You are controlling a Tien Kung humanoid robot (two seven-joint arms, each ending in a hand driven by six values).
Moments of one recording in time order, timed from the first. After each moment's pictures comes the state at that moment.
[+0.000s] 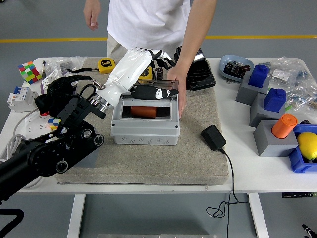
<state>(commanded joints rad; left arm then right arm) -0.70 0.20 -0.69 -1.10 1.70 0.53 -0.33 0.10 -0.22 1.06 0.26 -0.32 -0.10 -0.11</state>
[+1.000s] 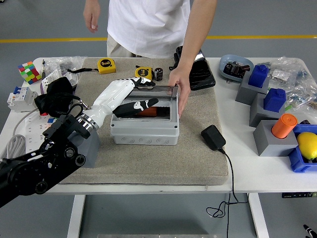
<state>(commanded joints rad) -0.55 0.33 -0.65 -1.24 1.68 0.38 -0.14 0.09 -0.22 1.07 0.26 -0.33 -0.09 -0.11</state>
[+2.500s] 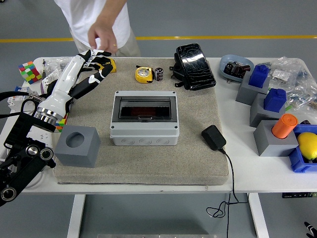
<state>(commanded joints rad) -0.31 0.33 -1.12 -1.44 1.58 0.35 -0.16 0.11 -0.22 1.09 0.25 -0.34 -0.10 -0.11</state>
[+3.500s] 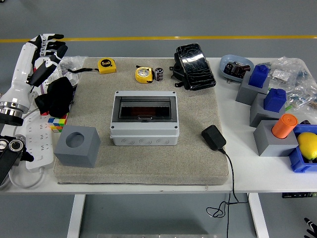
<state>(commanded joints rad) -0.24 0.32 -1.34 -1.45 1.54 0.30 -0.15 0.13 -0.23 1.07 0.25 -0.34 -0.11 -0.12</state>
